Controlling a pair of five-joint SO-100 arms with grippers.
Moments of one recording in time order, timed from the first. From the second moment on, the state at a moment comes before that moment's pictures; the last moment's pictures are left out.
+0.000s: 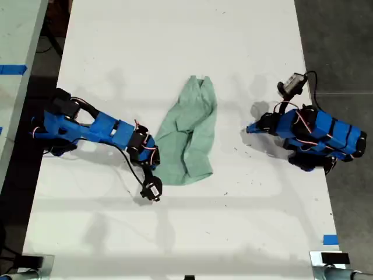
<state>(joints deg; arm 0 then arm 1) 7.8 72.2 84.3 72.3 -29.1 25.2 200.3 173.9 77.0 -14.5</state>
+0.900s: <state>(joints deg) 0.4 62.8 57.0 58.3 4.6 25.2 200.3 173.9 77.0 -14.6</state>
